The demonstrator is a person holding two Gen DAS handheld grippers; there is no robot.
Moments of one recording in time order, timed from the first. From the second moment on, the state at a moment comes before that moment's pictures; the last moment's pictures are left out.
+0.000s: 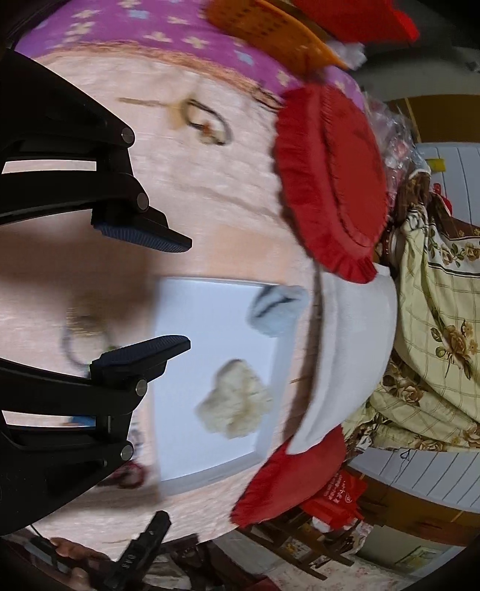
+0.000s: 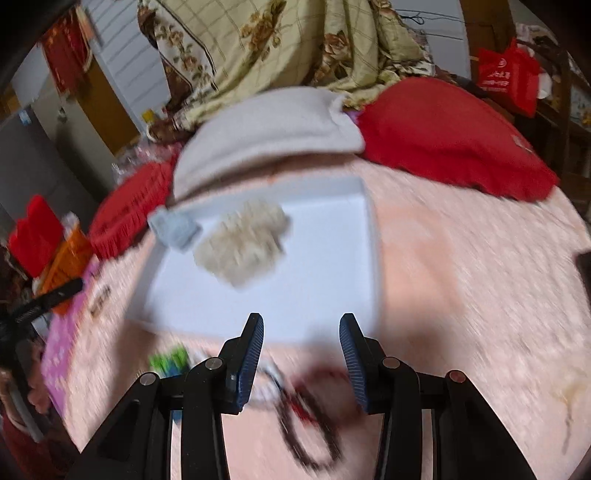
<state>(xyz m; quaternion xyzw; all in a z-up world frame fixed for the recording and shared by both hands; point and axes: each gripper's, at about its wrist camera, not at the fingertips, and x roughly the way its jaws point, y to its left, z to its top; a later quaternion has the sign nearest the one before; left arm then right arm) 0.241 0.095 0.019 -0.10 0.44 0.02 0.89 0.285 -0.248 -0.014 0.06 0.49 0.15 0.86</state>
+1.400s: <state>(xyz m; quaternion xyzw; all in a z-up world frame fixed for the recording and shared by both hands) 0.228 -0.021 -0.075 -0.14 0.54 -0.09 0.82 0.206 -0.274 -0.078 0.15 0.44 0.16 0.87</state>
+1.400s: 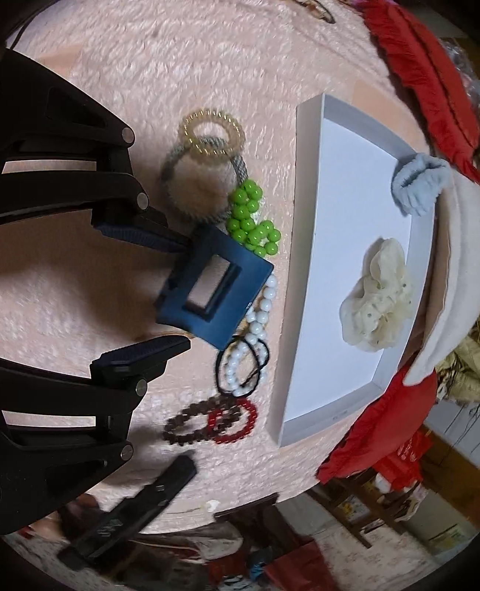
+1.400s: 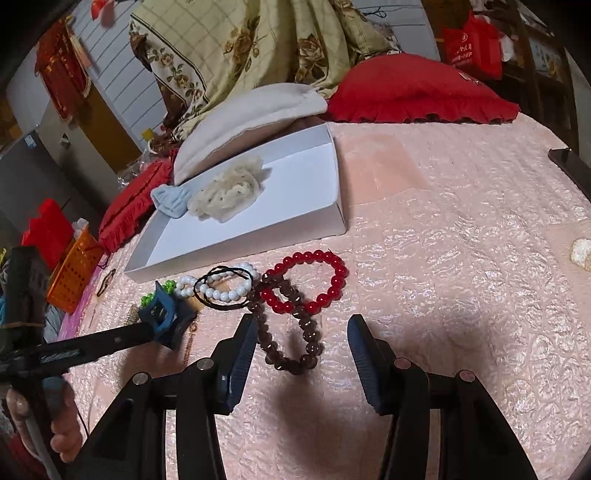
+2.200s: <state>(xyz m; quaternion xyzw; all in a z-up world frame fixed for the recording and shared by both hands) 0.210 0.007 -0.049 -0.17 0.52 -0.08 0.83 0.195 -0.267 -0.069 0.12 0.44 0.17 0.87</state>
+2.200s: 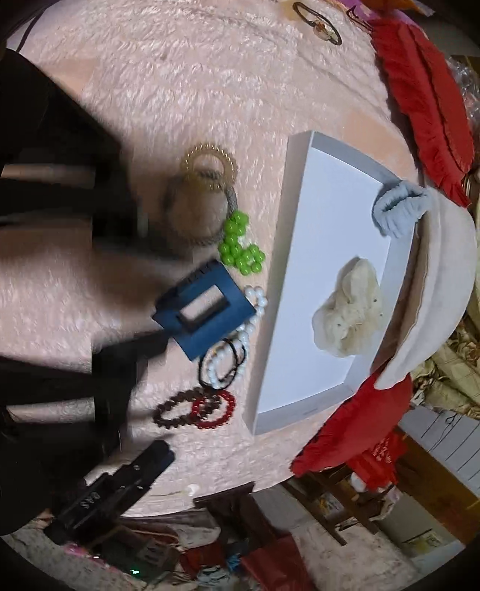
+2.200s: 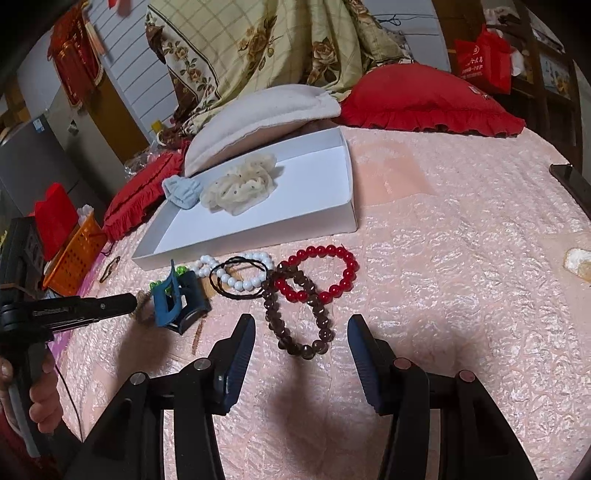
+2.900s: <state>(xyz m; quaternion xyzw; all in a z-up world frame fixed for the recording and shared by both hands) 0.221 -0.045 -0.059 -0.10 0.54 -0.04 0.83 0.210 -0.266 -0.080 0.12 0.45 0.18 0.87</state>
